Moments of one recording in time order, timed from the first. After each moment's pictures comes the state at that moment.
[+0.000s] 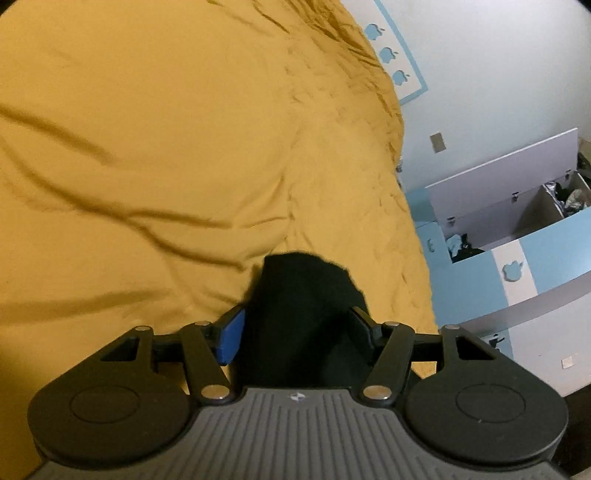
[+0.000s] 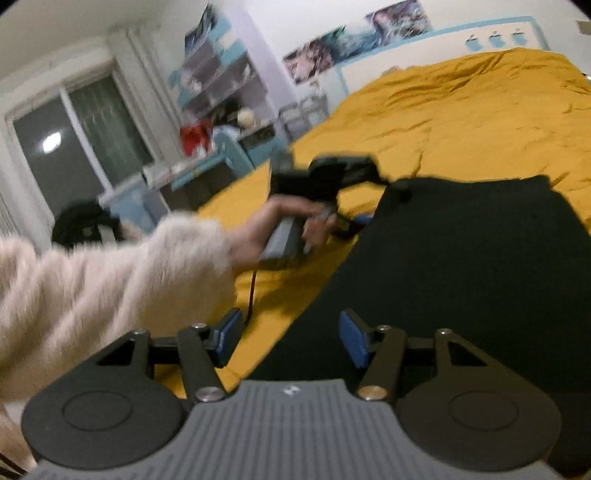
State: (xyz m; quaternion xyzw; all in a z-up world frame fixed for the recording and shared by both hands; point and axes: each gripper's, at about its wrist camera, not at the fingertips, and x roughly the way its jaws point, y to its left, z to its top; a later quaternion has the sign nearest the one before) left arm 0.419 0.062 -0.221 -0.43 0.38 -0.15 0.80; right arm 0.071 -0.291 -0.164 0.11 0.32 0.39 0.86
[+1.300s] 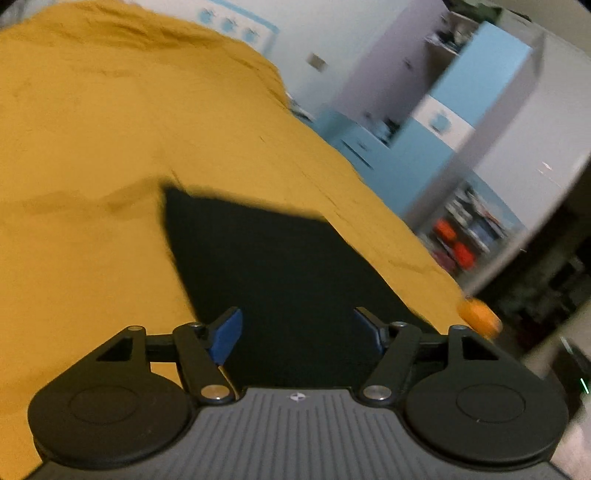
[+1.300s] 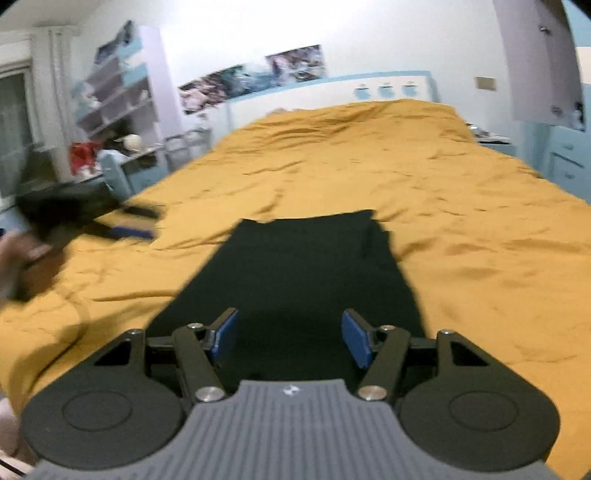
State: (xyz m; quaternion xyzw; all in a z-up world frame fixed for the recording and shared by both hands) left arm 0.190 0.066 -0.118 -0.18 0.36 -0.30 0.86; right arm -0.012 -0.335 -0.153 0.06 0.28 0.17 0.94
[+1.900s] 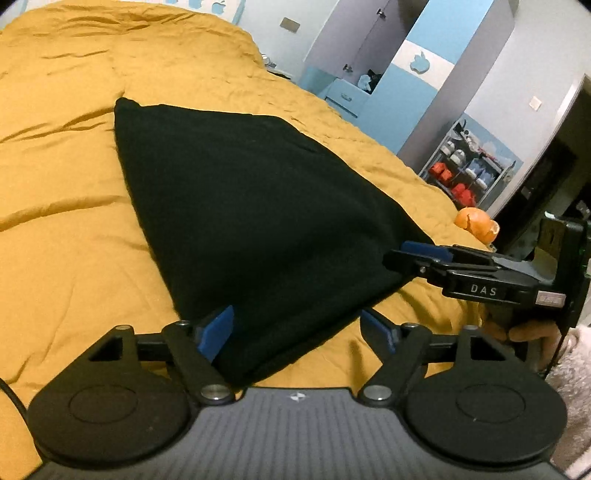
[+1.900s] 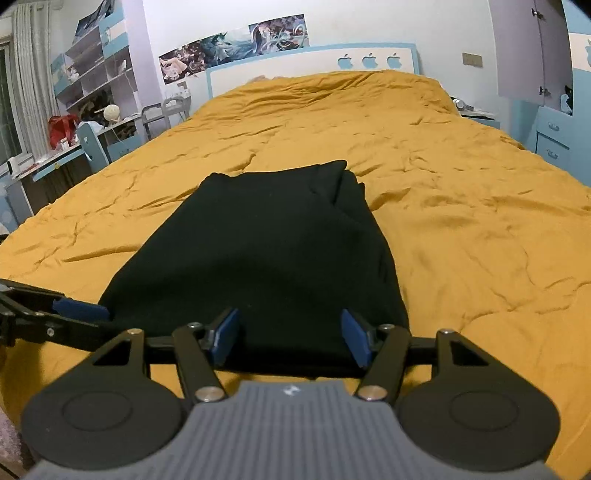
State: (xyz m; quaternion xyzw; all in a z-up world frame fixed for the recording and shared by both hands) left arm 0.133 0.001 -0.156 -0.10 0.38 -0.30 0.87; right arm -0.005 -0.351 -0.189 0.04 0.32 0.15 0.93
